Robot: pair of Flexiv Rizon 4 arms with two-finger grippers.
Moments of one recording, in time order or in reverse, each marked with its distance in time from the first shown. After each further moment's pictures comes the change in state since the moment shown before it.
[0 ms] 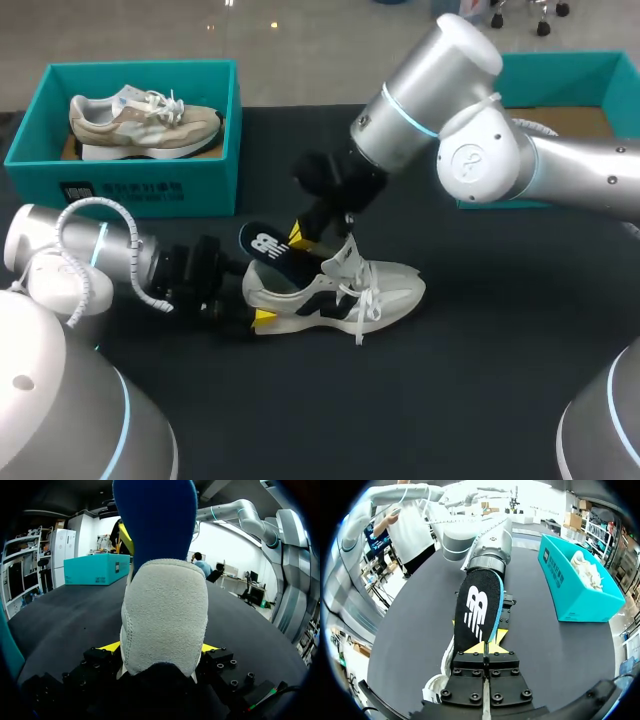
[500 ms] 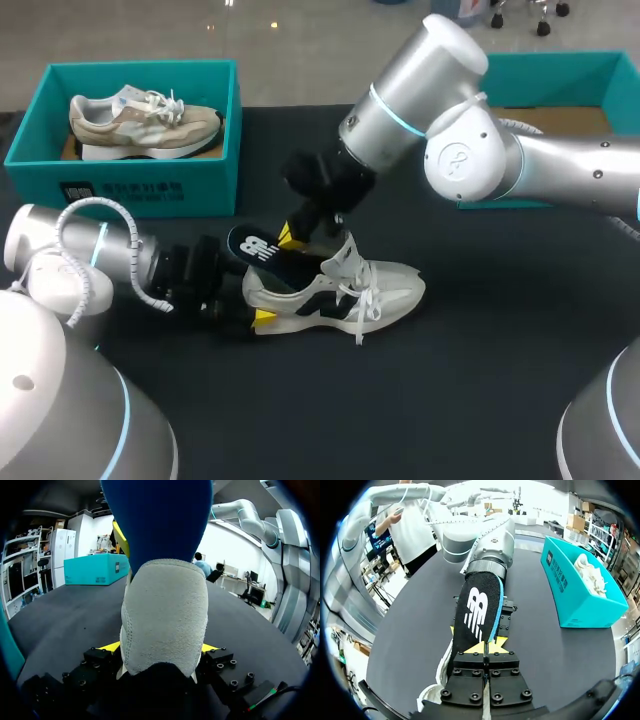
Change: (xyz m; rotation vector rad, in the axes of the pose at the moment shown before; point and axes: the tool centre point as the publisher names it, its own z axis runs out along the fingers) left arm 0.000 0.000 0.000 0.000 0.000 0.000; right arm -0.004 0.009 0.012 -0.003 0.016 -0.014
